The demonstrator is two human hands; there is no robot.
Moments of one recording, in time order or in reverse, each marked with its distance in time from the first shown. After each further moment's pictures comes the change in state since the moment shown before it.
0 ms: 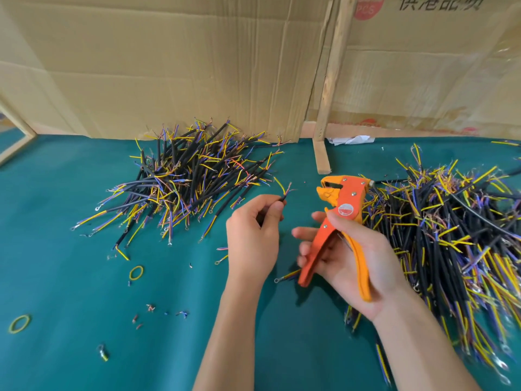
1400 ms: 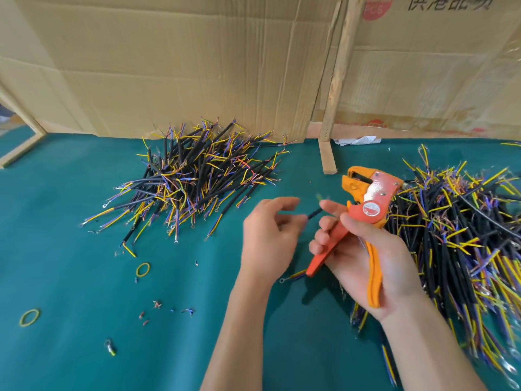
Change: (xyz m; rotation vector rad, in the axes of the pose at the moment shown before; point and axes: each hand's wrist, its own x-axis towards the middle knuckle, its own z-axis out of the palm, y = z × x) left_hand -0.003 0.007 0.003 -0.028 -0.195 -0.094; right_hand 0.003 -0.001 -0.007 0.084 -0.108 -0.107
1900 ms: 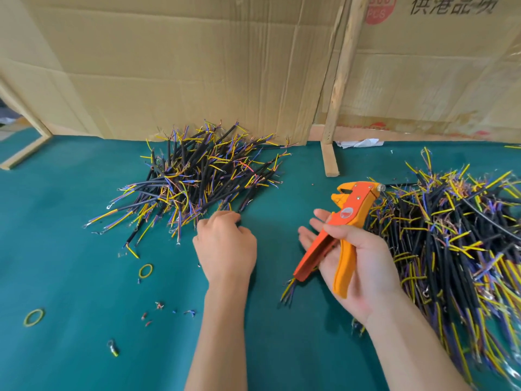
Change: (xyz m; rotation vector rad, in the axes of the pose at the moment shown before) left_hand 0.003 -0.026 -0.037 0.645 0.344 -0.218; right_hand 0.012 0.017 0.009 0.041 0.383 0.028
